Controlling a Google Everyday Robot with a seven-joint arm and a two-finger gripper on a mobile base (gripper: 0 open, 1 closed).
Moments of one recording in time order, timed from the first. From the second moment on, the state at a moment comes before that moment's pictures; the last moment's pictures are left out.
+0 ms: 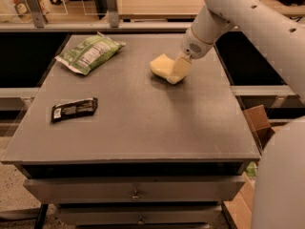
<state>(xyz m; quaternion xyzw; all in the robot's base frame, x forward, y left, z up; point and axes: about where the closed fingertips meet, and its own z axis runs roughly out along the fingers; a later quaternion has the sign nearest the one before) 0.694 -0.091 0.837 -0.55 0.80 0.09 0.22</state>
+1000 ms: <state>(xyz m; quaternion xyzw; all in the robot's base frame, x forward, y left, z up) 0.605 -0.045 0.880 -0.64 0.73 0.13 0.20</state>
